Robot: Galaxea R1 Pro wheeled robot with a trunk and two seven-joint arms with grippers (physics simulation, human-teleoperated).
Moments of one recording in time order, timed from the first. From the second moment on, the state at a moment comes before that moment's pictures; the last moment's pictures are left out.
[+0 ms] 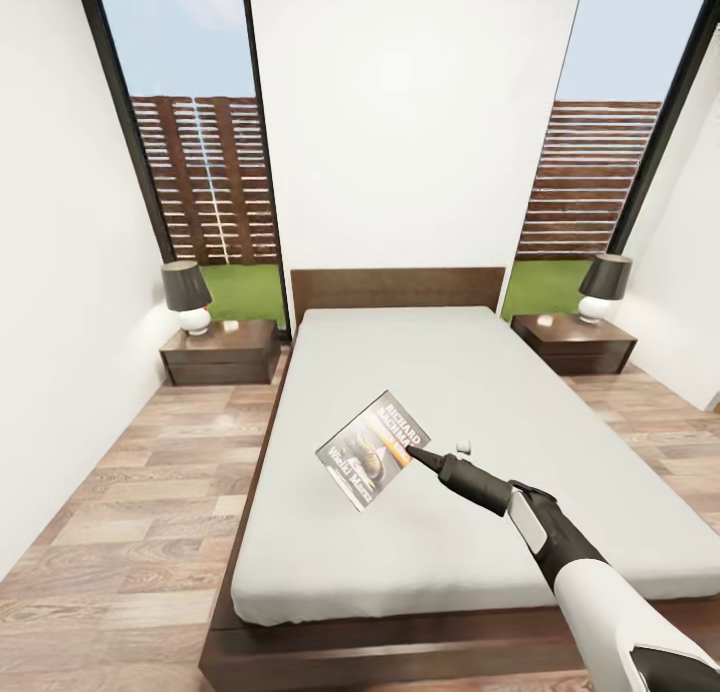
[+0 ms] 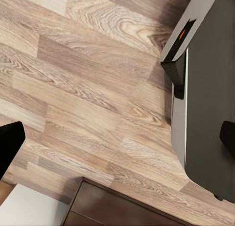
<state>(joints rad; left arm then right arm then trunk) 0.10 0.18 -0.72 0.01 1.17 -0.03 -0.05 -0.76 -0.05 -0.15 -0.52 -0.38 0.45 1.13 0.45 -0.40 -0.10</state>
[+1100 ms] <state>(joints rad) 0.10 0.18 -0.72 0.01 1.17 -0.06 -0.05 -0.76 -0.04 -0.15 -0.52 -0.38 0.45 1.07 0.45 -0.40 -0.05</state>
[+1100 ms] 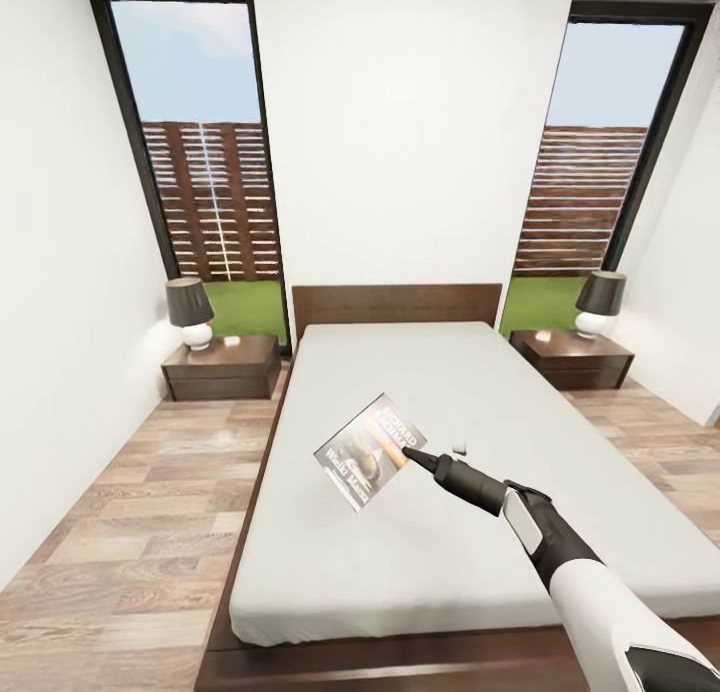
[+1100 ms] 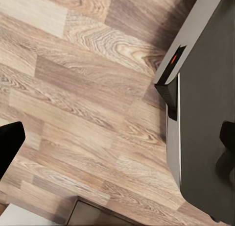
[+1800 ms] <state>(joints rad) 0.11 0.18 -0.72 0.01 1.17 -0.16 -0.03 -0.76 -0.02 -0.14 -0.51 -0.38 0.45 0.98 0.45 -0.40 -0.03</state>
